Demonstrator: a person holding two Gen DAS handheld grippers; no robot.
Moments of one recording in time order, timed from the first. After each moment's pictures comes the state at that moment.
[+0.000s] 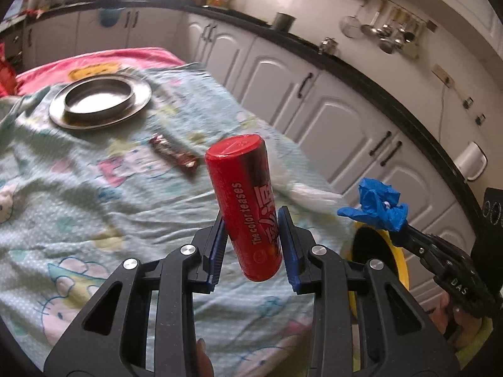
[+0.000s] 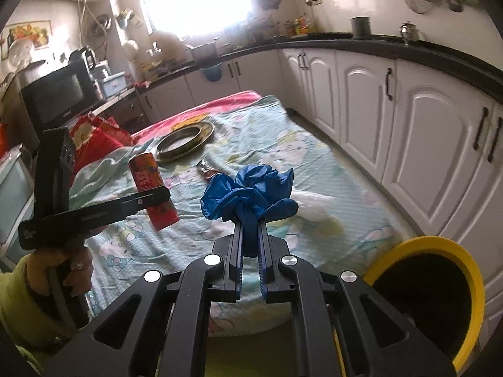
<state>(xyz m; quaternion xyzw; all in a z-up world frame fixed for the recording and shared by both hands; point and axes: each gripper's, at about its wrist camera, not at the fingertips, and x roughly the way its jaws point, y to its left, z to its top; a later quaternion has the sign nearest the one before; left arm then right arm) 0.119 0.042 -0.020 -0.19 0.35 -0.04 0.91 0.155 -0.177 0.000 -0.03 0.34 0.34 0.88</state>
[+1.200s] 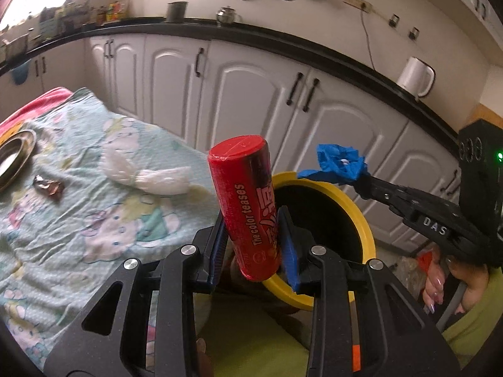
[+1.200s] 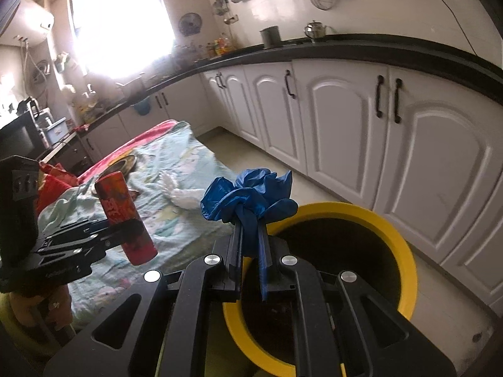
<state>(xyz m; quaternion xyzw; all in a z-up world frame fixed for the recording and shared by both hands) 0.131 -0.120 -0.015 -0.05 0.36 -0.19 0.91 0.135 -0.317 -0.001 0.04 0.33 0.19 0.92</state>
